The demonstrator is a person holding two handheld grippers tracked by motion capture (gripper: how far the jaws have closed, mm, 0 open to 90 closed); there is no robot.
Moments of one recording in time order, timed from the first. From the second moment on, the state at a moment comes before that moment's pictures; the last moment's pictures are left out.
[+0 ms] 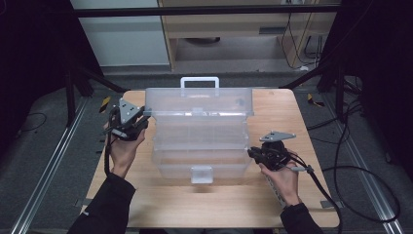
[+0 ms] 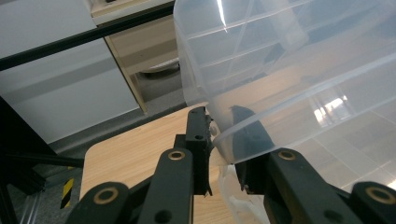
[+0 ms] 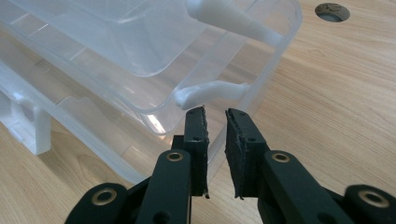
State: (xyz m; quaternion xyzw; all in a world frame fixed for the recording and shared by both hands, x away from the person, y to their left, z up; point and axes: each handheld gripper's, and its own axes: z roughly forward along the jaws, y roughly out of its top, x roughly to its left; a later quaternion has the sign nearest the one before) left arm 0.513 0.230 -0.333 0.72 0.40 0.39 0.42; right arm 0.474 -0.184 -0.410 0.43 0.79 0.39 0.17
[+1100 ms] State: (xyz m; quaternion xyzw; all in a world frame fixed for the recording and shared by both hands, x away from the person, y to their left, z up) left arm 0.528 0.226 -0.322 0.70 0.40 0.40 0.42; right arm 0.474 -0.184 -0.411 0.43 0.79 0.39 0.18
